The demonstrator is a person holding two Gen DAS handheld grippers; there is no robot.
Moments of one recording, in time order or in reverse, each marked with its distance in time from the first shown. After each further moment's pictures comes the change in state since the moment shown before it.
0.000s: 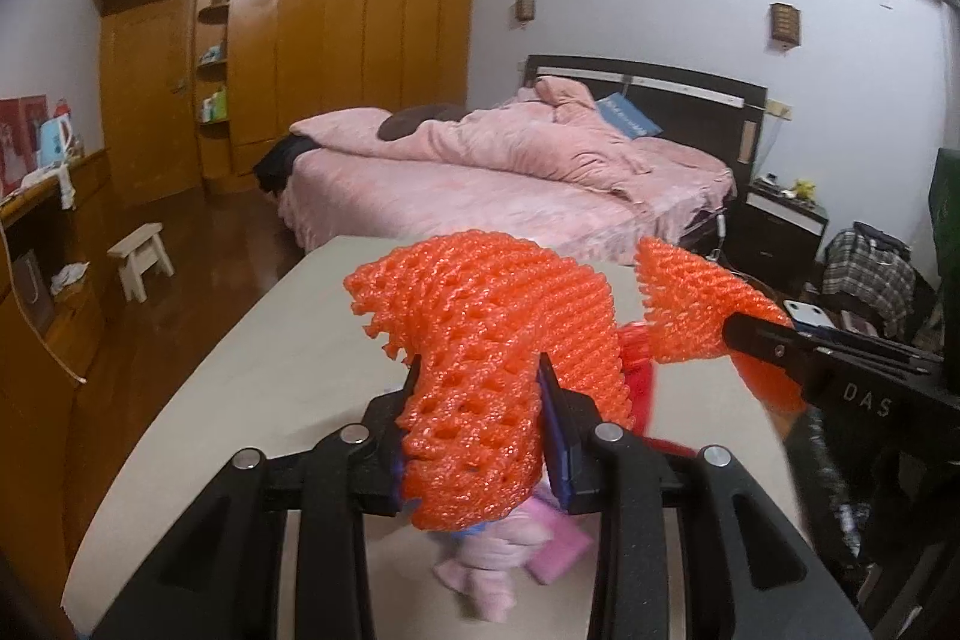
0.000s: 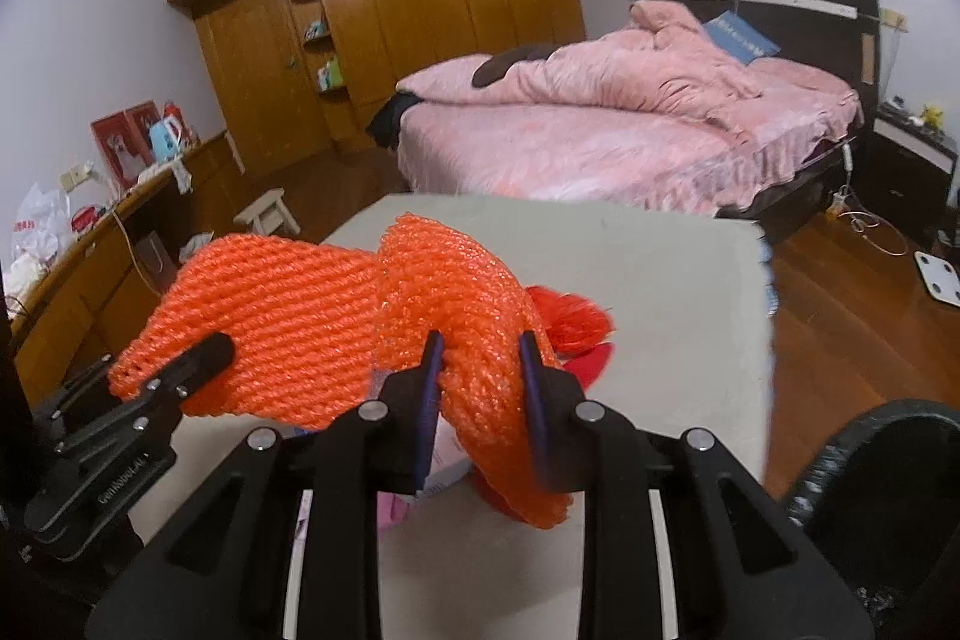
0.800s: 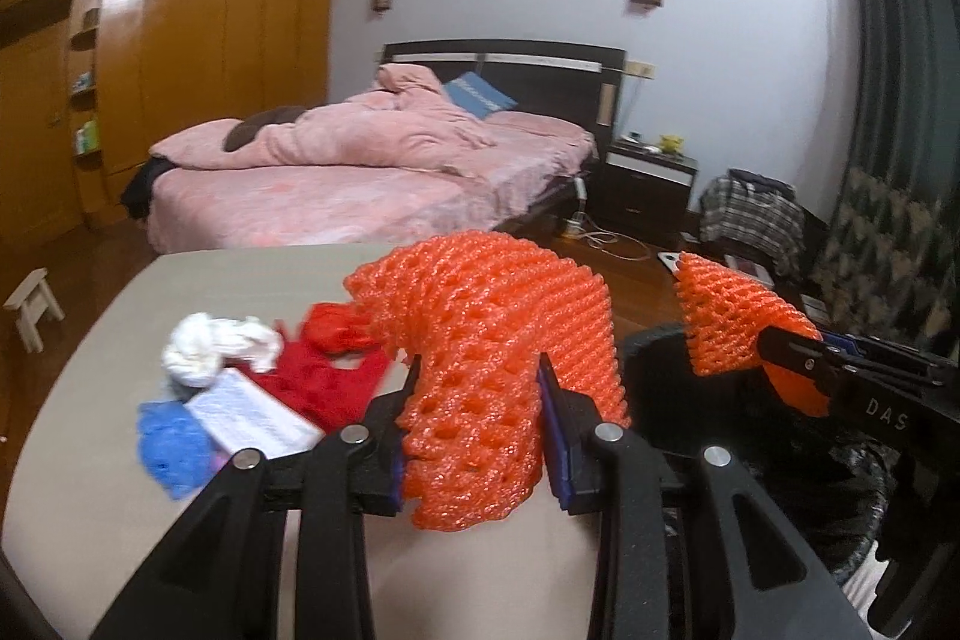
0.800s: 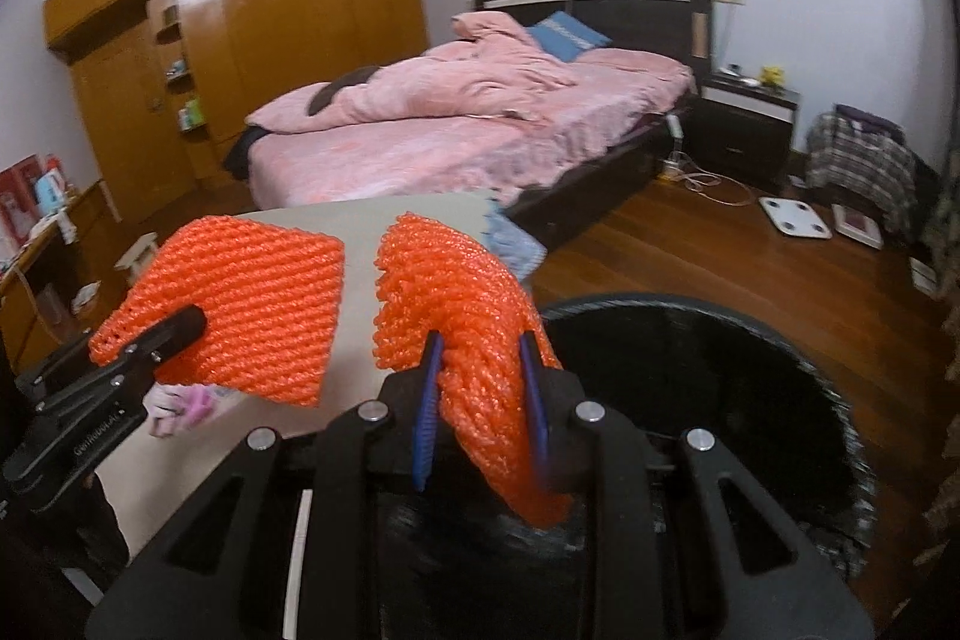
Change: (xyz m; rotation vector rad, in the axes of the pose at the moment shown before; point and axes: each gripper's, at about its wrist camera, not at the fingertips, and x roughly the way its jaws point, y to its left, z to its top) left arm -0.013 -0.162 -0.017 0.151 0.041 -0.295; right arm -0.141 -0.135 -0.078 0.146 -0.029 -0.345
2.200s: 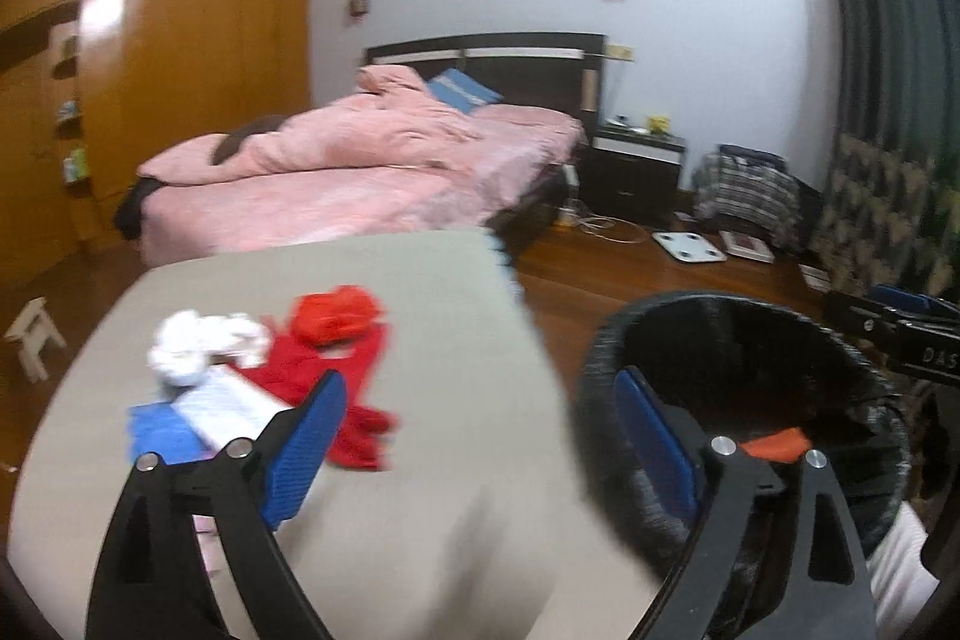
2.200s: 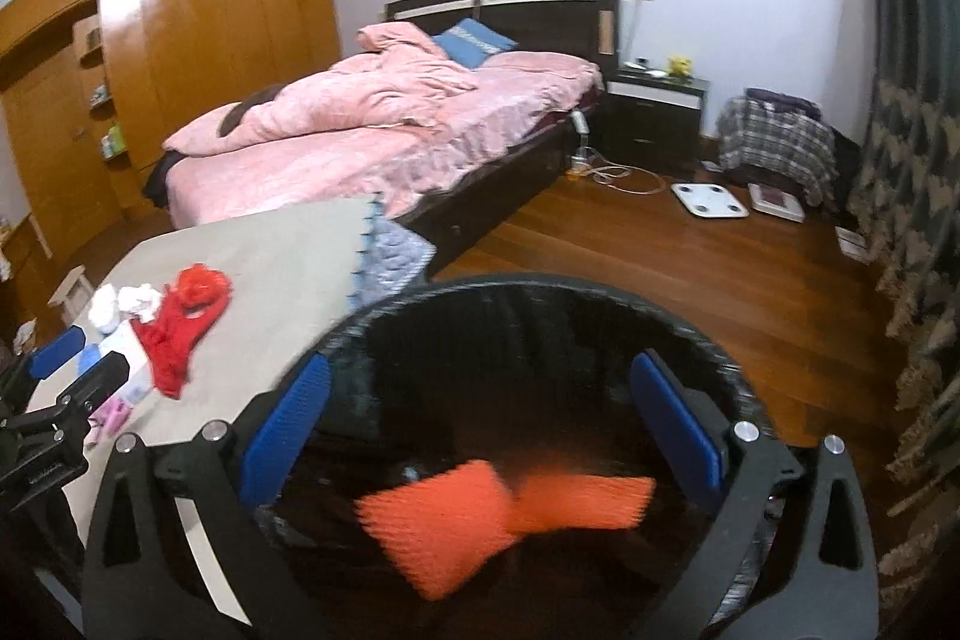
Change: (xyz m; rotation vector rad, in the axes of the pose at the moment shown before) left arm 0.010 0.011 -0.018 0.064 0.005 0.041; right arm -0.010 -0.042 -0.019 0.072 -0.029 -0.160
